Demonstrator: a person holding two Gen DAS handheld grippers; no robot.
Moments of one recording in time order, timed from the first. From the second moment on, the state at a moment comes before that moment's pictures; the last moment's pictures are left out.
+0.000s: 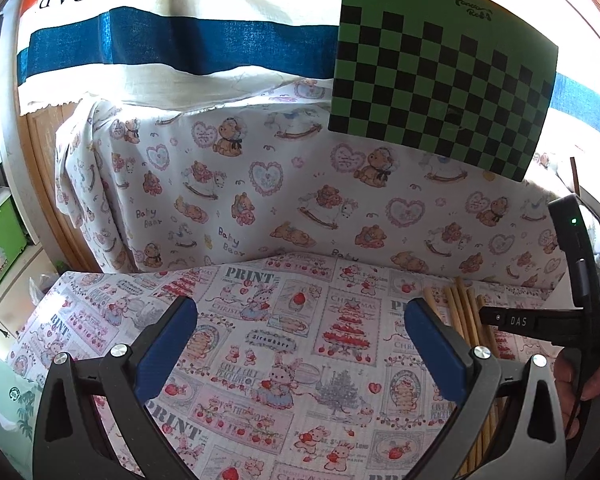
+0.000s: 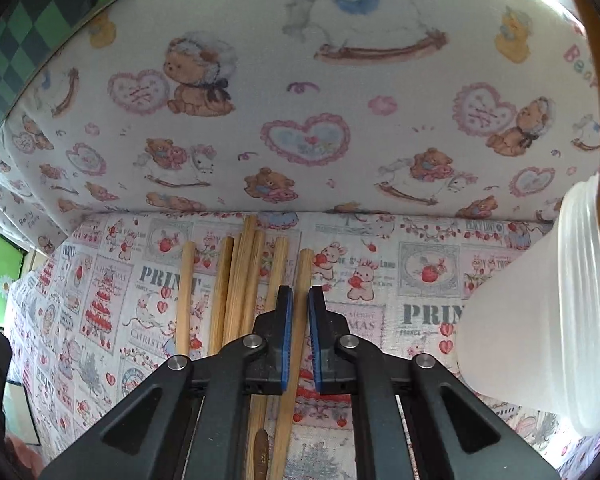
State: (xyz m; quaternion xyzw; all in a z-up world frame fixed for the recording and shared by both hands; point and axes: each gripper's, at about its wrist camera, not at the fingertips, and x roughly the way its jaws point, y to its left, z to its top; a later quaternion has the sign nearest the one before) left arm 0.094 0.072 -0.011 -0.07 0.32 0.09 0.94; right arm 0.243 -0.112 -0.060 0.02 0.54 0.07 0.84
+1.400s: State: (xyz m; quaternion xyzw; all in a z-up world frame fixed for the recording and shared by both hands) left arm 0.224 -0.036 -0.065 -0.02 0.52 0.03 0.85; right arm 0.048 -0.246 0.174 0.04 0.12 0.13 0.98
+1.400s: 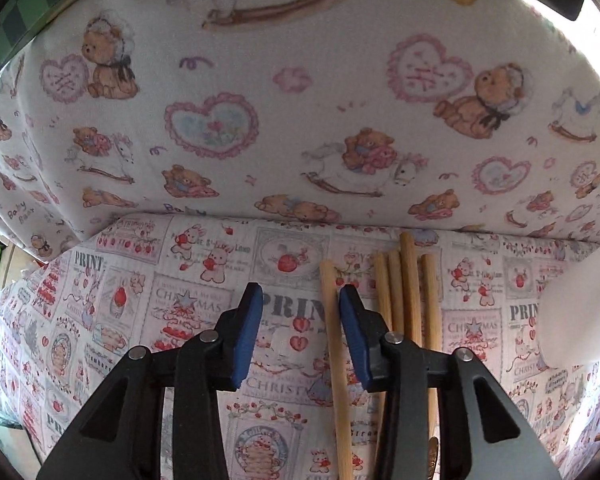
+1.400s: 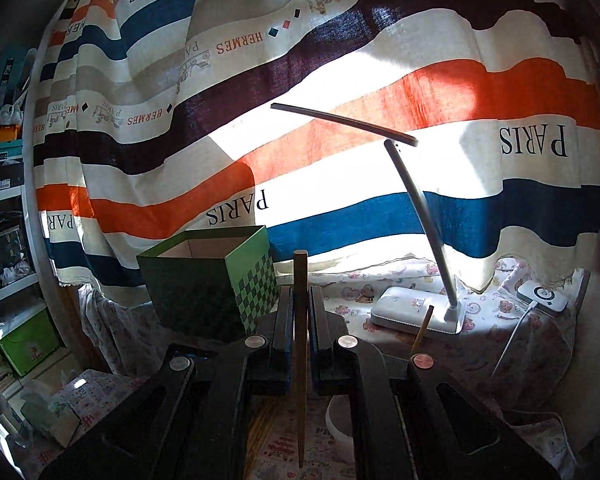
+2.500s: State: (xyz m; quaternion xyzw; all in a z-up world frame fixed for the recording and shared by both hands) left arm 0.093 -0.047 0.151 -0.05 0.27 -0.08 0.96; right arm 0.040 -0.297 0.195 0.08 0.09 0.10 0.99
